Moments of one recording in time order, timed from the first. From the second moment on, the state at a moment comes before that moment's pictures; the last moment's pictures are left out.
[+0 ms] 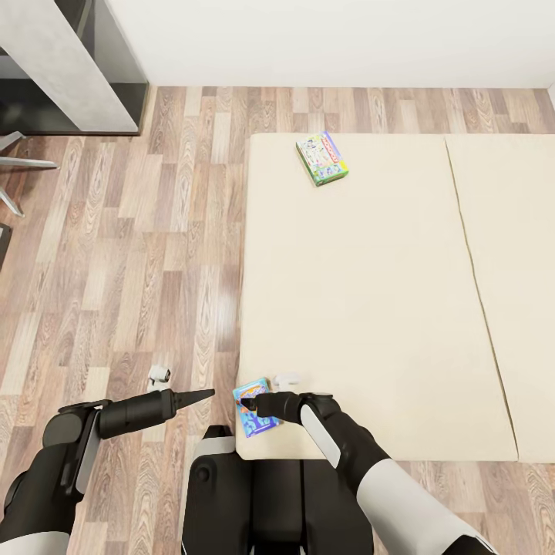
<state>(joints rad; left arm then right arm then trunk) -0.44 0.09 0.30 -1.34 0.00 1.01 -1.43 -0.72 0.17 0.44 -0.73 -0.50 0.49 0.18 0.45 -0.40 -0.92</state>
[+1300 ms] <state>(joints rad) -0.44 0.09 0.30 -1.34 0.00 1.01 -1.43 -0.72 0.17 0.44 -0.70 -0.50 0.53 0.17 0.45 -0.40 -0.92</state>
